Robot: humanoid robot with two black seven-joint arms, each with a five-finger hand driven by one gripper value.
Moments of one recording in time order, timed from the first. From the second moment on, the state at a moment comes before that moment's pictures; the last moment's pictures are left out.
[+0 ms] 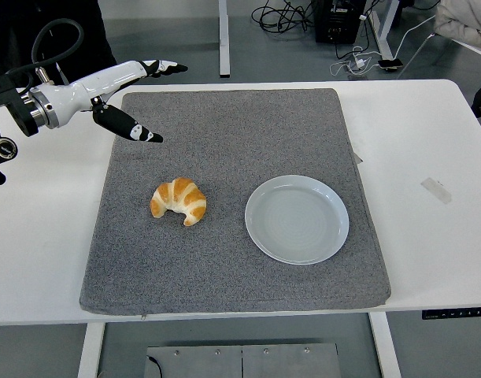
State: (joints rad) left arm -1.33 0.71 0.19 -1.26 0.86 0.18 -0.42; right arm -0.10 0.00 0.09 0.16 -0.08 -0.05 0.23
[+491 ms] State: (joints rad) left arm -1.33 0.69 0.32 -1.31 1.09 0.29 -0.40; right arm -0.10 0.00 0.09 0.16 -0.08 -0.05 0.23
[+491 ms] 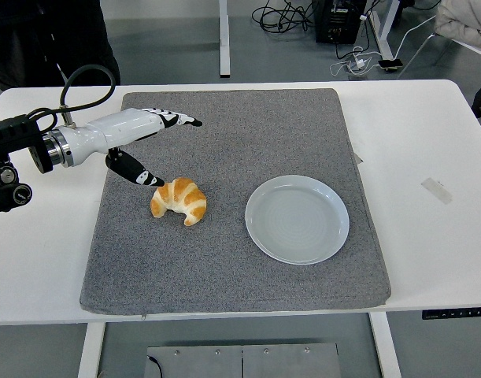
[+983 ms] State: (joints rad) left arm -1.33 0.68 0.39 -1.31 1.16 0.29 -0.39; right arm -0.10 0.00 0.09 0.16 -0.08 -0.05 0.23
